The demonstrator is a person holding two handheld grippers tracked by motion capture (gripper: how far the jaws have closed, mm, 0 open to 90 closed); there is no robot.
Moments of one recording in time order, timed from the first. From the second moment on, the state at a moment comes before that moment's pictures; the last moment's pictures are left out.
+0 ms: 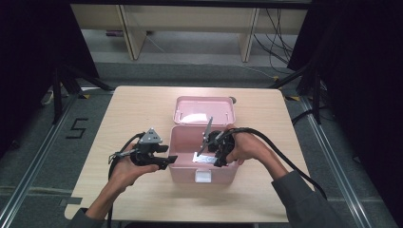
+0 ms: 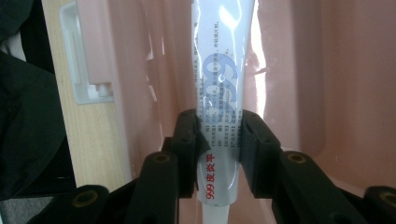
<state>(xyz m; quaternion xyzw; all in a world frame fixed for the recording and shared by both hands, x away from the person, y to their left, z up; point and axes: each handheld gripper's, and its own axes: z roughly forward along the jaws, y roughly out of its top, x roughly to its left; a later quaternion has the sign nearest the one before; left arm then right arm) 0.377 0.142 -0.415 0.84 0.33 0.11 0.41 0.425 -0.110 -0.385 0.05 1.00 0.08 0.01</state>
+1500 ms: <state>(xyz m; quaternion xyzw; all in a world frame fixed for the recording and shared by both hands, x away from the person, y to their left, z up) 0.379 0.141 -0.417 0.84 0.33 0.11 0.41 0.434 -0.126 -0.400 0.09 0.99 0.10 -0.01</state>
